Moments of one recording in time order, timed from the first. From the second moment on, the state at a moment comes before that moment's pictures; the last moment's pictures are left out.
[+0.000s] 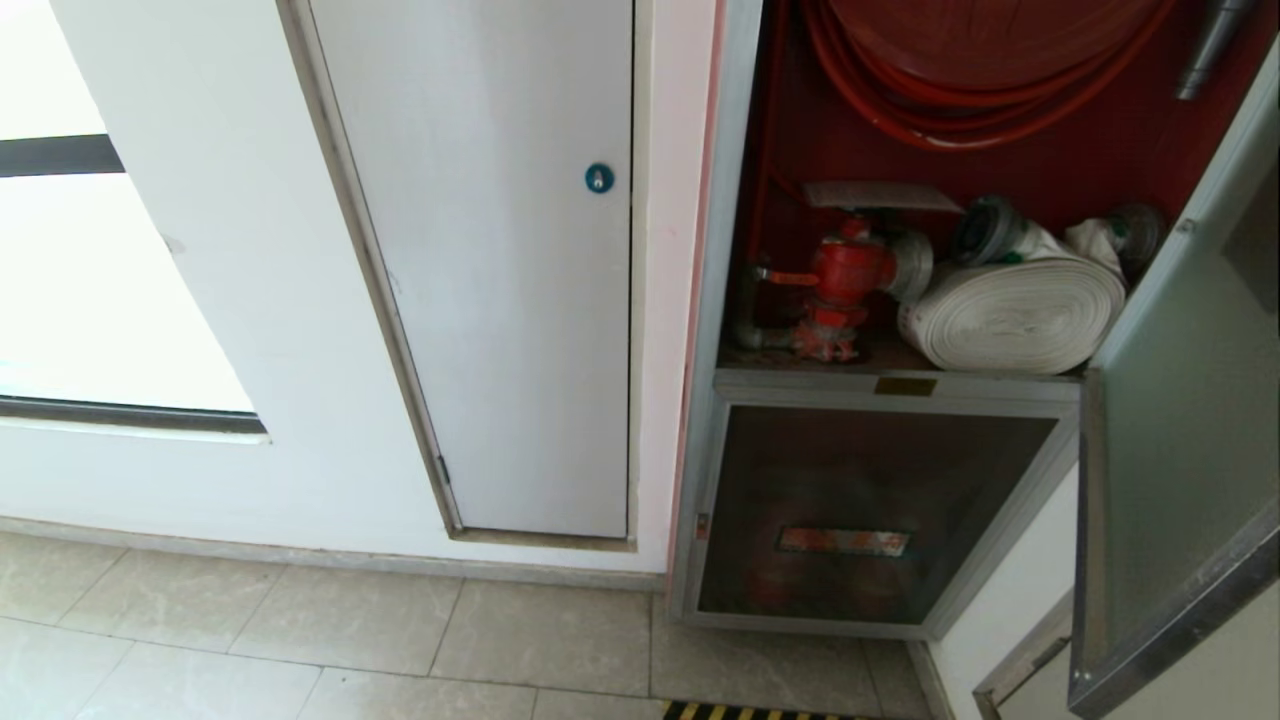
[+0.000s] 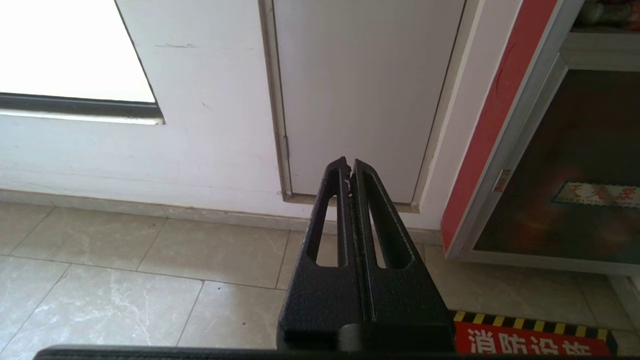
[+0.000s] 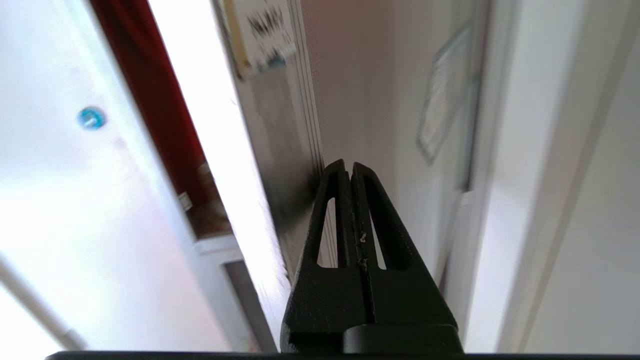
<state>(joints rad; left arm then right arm) 0.01 0.00 0.00 -0.06 0.02 -0.02 -0.28 0.80 -0.67 -0.38 0.04 0.18</state>
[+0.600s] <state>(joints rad) 0.01 0.00 0.00 -0.06 0.01 -0.01 -0.16 0.99 -0.74 -0.38 0.14 0.24</state>
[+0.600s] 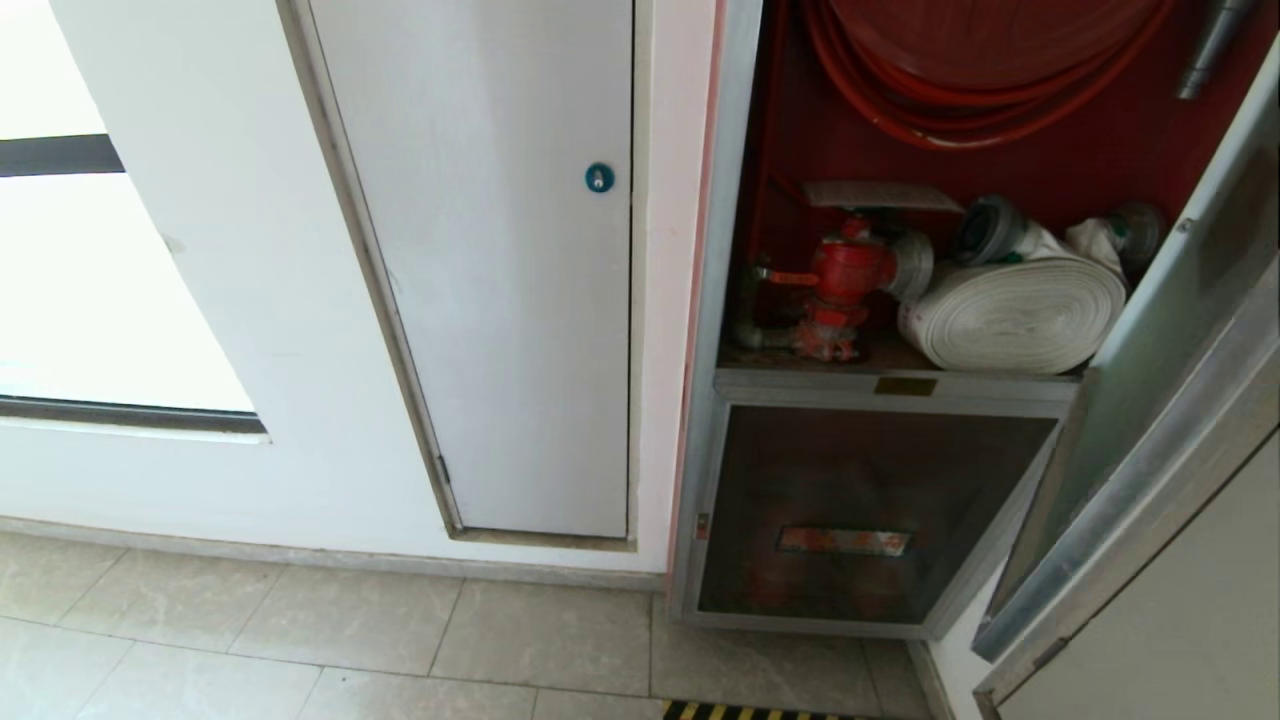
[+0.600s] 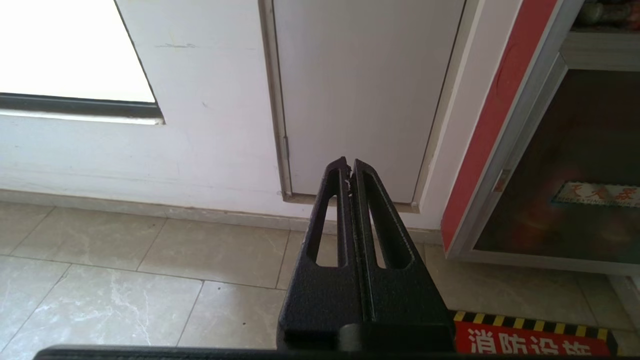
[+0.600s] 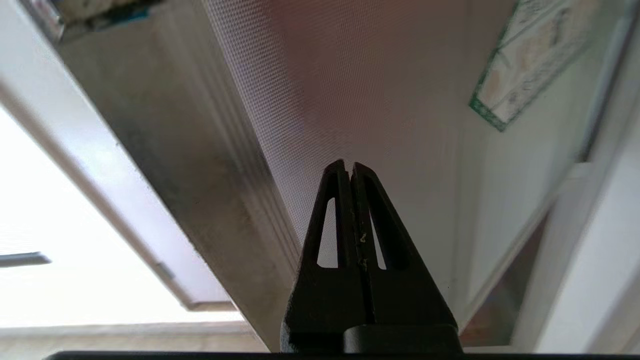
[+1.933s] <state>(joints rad) 0.01 0.00 0.00 -0.06 0.01 -0.01 -0.04 1.74 -1.34 -0.58 0.27 0.29</state>
